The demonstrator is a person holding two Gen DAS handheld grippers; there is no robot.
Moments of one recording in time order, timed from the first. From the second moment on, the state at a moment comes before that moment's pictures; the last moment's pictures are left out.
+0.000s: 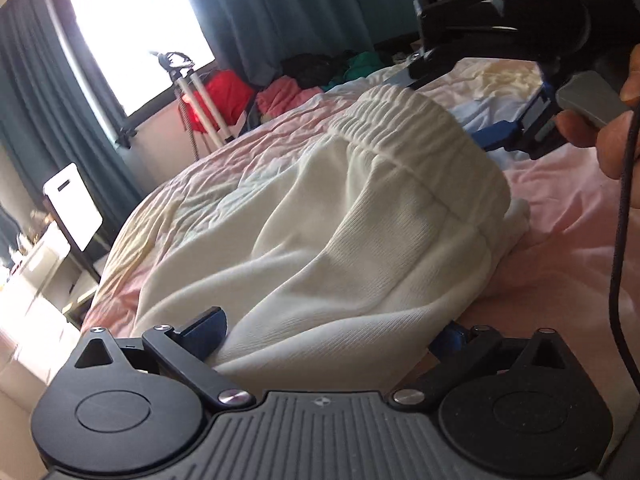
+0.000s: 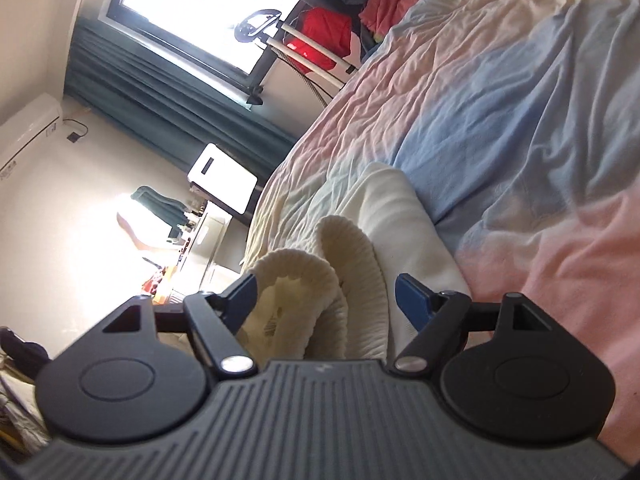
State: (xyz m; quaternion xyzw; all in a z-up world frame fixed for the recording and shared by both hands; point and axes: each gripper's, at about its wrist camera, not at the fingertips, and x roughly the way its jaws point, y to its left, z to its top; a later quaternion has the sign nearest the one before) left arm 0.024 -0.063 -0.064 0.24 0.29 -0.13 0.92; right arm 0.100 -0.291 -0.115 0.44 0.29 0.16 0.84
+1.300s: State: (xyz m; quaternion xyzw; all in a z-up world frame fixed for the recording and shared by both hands) left arm 0.007 -0.074 -0.080 0.24 0.24 -0.17 0.93; right arm 0.237 -0.327 -0.136 0.37 0.37 0.17 0.84
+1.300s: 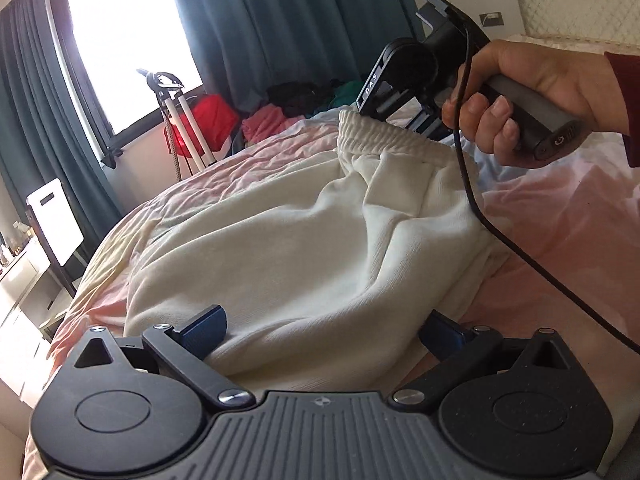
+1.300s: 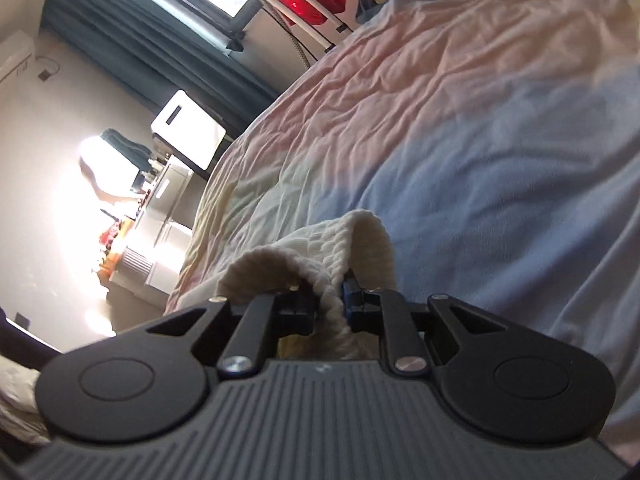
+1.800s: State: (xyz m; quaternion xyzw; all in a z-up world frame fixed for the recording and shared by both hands) left arm 0.005 -0.060 -0.071 0.20 0.23 -0.15 0.94; right arm 0.155 -0.332 -0.096 0.35 0.32 0.06 0.88
